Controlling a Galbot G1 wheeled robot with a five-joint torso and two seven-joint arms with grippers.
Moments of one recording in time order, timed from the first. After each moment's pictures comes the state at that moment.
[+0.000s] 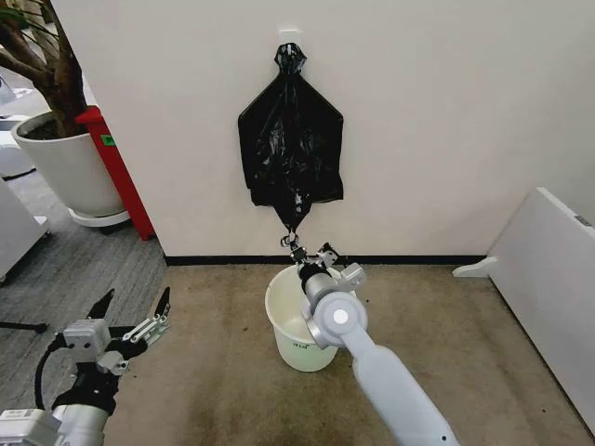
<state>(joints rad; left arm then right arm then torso) 2.00 -1.22 -0.85 -2.50 -0.51 -0.02 -0.09 -0.85 1.44 -0.06 1.81 1.40 0.07 0.63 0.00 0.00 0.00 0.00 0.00</state>
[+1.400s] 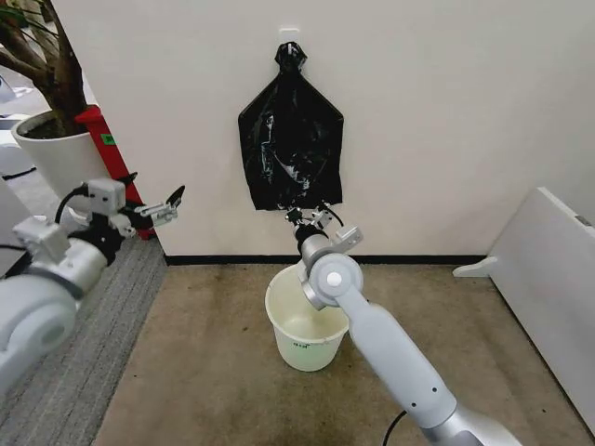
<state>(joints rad) 1.05 -0.46 -0.47 -2.13 -0.99 0.17 -0.20 -0.68 1.43 -0.08 1.74 1.36 0.05 0.62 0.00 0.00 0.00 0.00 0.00</state>
